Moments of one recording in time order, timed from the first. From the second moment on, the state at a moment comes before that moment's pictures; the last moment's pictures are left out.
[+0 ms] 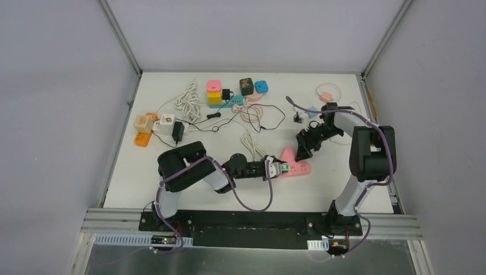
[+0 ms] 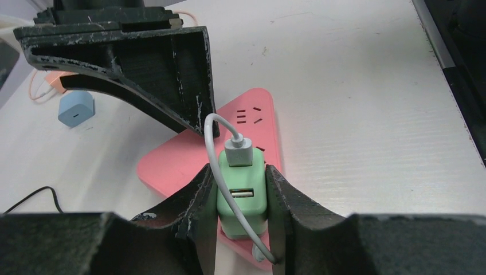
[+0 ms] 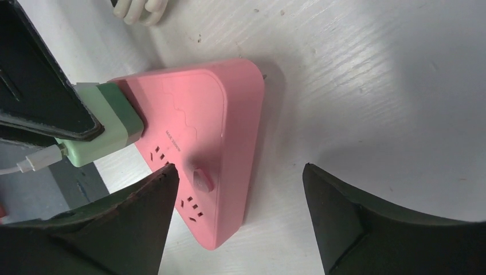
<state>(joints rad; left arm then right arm) -1.06 1.96 0.63 1.43 0.41 0.29 0.05 1.79 1.14 -0.97 -0.74 -0.88</state>
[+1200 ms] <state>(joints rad) -1.04 1.98 0.63 1.45 0.39 0.25 0.10 1.87 1.16 -1.02 -0.74 -0.82</state>
